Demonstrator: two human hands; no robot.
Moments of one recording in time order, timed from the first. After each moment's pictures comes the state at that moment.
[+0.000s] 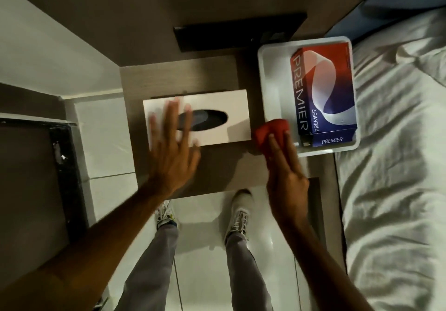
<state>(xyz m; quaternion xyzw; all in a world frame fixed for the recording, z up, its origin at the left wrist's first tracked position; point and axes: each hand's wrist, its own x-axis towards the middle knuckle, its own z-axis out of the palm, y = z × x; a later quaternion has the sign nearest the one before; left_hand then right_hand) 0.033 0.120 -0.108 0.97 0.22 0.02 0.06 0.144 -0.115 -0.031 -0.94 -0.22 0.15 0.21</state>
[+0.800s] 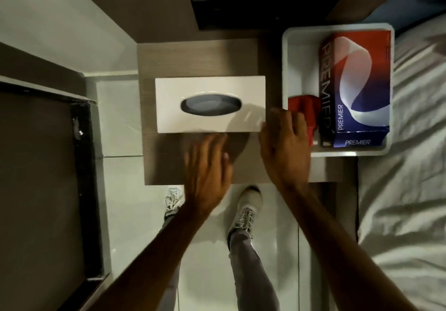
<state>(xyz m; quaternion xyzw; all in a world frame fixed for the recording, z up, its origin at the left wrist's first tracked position) 0.018 0.009 -0.096 0.92 0.33 0.09 0.19 0.179 -0.074 -0.050 -0.92 -0.26 0.14 0.24</state>
